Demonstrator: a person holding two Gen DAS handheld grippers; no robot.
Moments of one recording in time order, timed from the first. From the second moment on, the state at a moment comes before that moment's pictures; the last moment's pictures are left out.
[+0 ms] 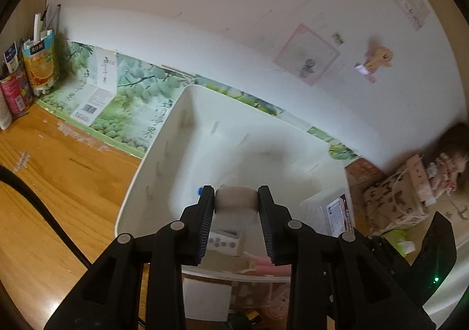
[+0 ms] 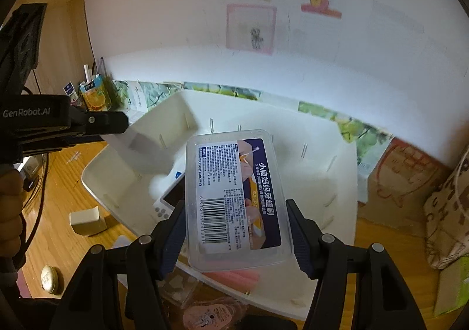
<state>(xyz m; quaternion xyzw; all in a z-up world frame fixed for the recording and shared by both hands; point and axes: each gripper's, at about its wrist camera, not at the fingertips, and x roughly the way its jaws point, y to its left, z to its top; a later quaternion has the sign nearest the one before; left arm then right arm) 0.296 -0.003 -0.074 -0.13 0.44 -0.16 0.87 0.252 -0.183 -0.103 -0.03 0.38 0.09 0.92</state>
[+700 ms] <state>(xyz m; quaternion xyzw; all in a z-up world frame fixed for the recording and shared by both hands) 0.246 0.023 -0.015 -0.12 0.40 -0.07 0.91 0.225 -0.189 -0.071 0.02 0.32 0.09 0.94</state>
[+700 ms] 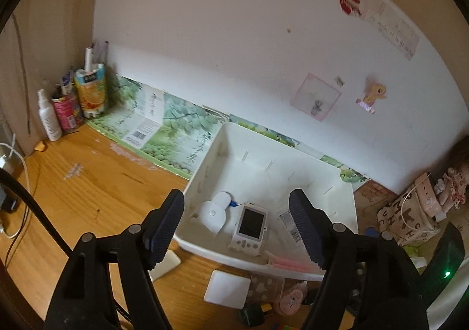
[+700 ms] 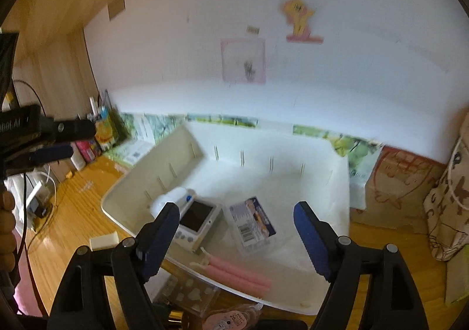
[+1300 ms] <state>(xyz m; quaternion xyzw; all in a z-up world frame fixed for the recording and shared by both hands) 0.147 0.087 0.005 -0.13 0.38 -0.02 0.92 0.148 -0.205 -0.012 0.08 0.21 0.05 0.97</state>
